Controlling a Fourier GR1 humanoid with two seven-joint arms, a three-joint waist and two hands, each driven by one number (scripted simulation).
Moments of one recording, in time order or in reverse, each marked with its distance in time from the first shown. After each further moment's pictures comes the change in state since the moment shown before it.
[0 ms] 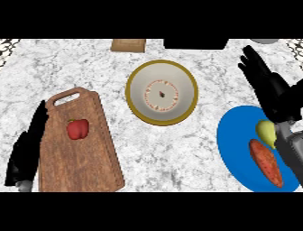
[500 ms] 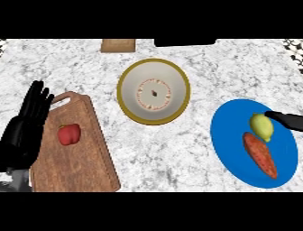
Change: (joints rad) left arm -0.069 -0.081 0.111 -0.104 0.251 -0.134 -0.097; right arm 0.221 -0.064 -0.261 0.040 0.049 -0.099 -0.358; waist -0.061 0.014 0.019
